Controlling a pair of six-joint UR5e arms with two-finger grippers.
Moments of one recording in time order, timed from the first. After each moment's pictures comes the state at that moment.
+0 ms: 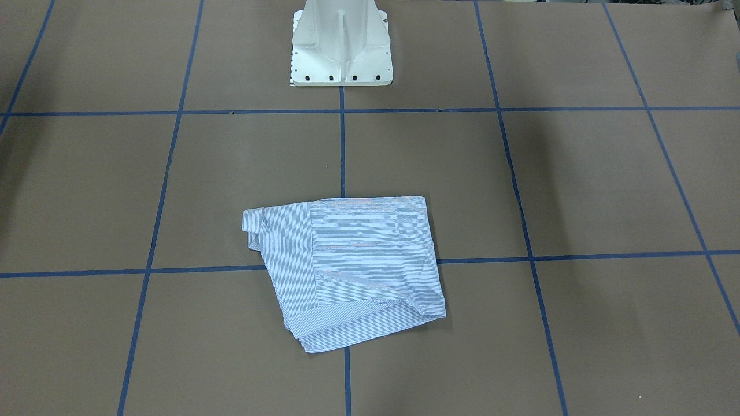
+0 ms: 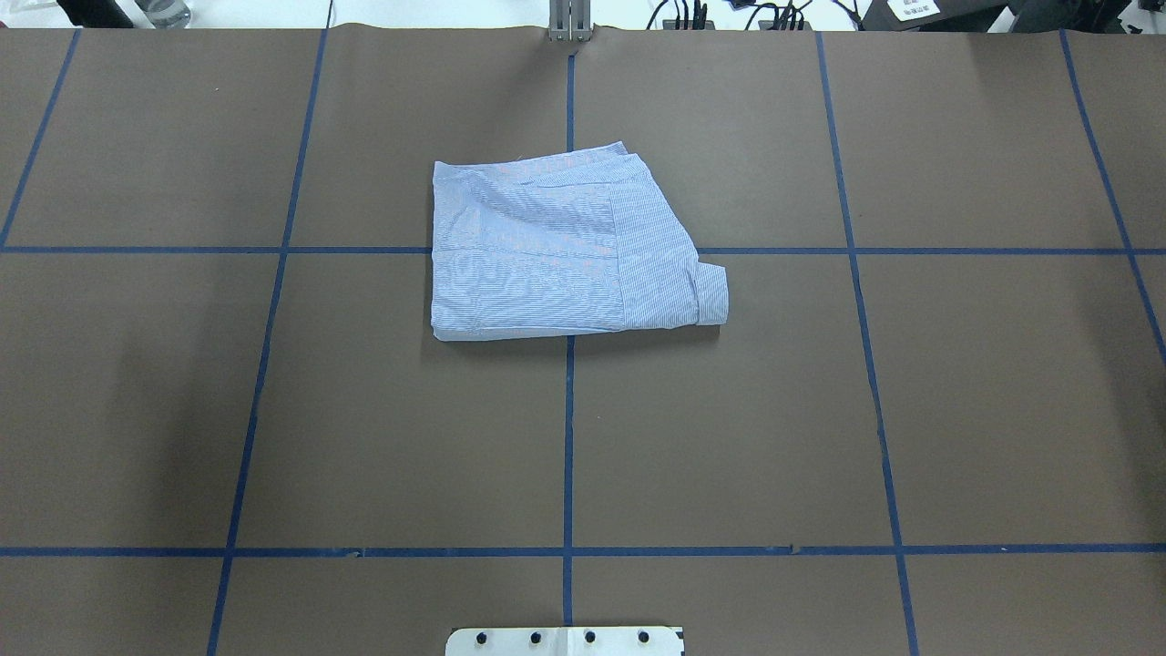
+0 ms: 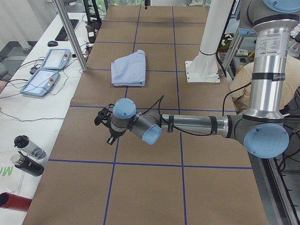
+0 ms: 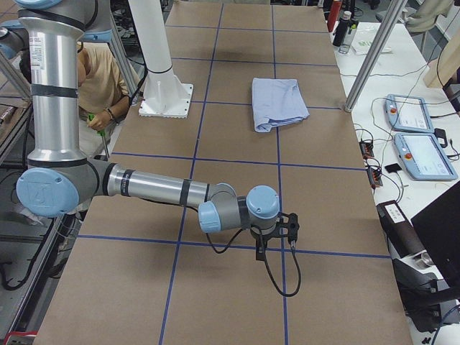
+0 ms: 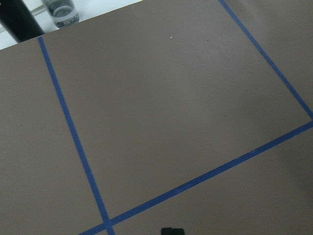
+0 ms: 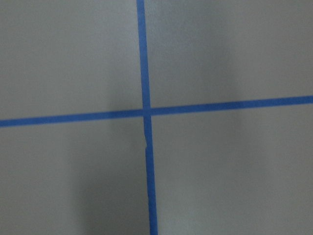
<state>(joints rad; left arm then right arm) -1.48 -1.59 -1.56 -2.11 -2.31 -0.09 1.52 -1.65 1.48 -1.21 2.38 0.23</state>
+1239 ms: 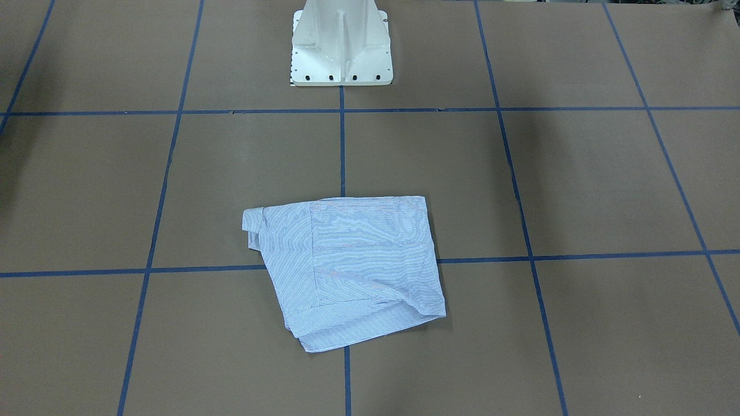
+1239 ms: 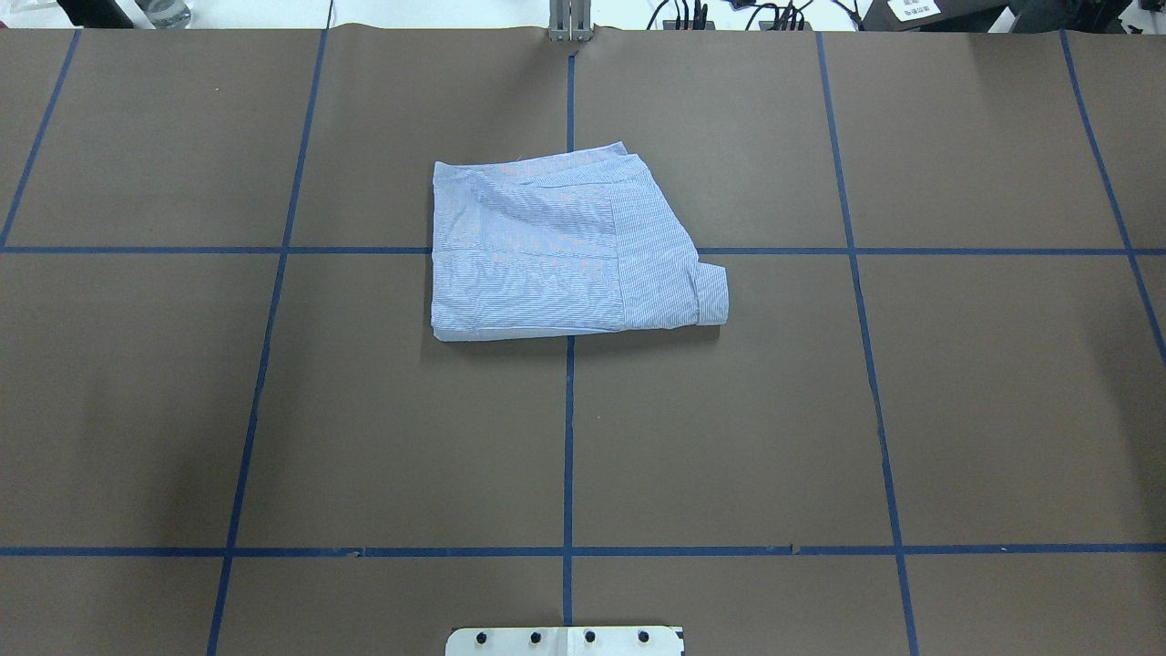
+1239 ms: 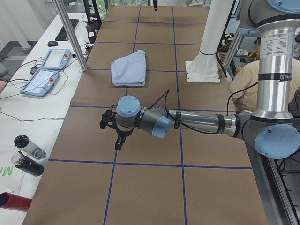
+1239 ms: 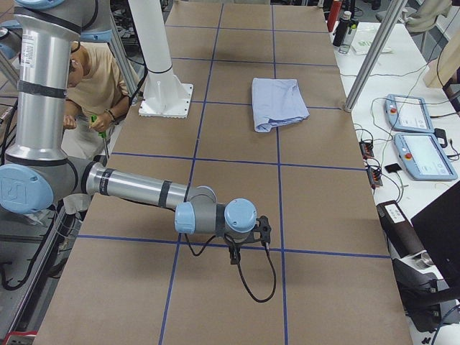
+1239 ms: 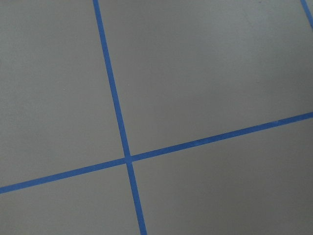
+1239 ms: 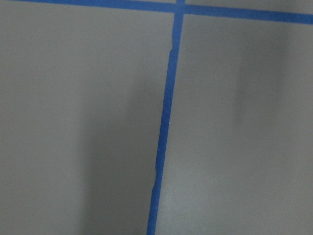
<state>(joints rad) -1.52 -1.52 -1.71 -1.89 -2.39 -0.08 1.50 -1.74 1.59 -1.44 2.44 -0.09</state>
